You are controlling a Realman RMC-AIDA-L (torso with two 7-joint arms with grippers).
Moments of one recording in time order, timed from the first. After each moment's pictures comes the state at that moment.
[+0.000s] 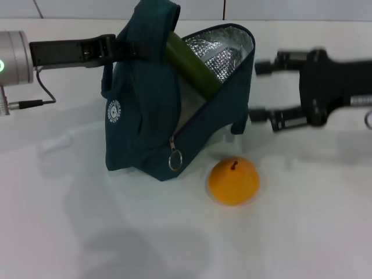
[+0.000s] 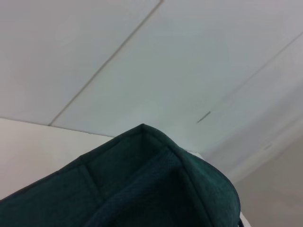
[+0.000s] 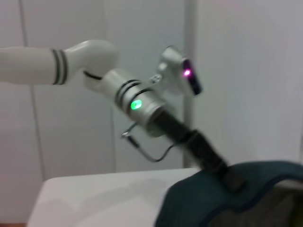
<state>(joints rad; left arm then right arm) -0.55 -2.07 0.71 0.96 1.95 1.54 -2.31 0.52 1.99 -1.19 -1.06 -1.63 -1.55 1.50</state>
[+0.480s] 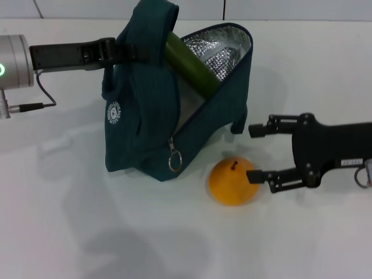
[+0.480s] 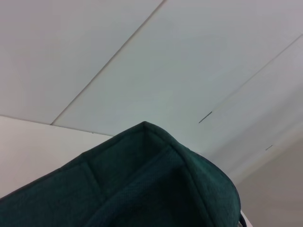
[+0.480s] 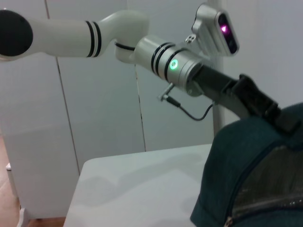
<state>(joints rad) -0.54 -2.08 0.71 0.96 1.95 1.54 -2.30 0.49 2.01 -1.22 -0.84 -1.64 -1.58 1.32</state>
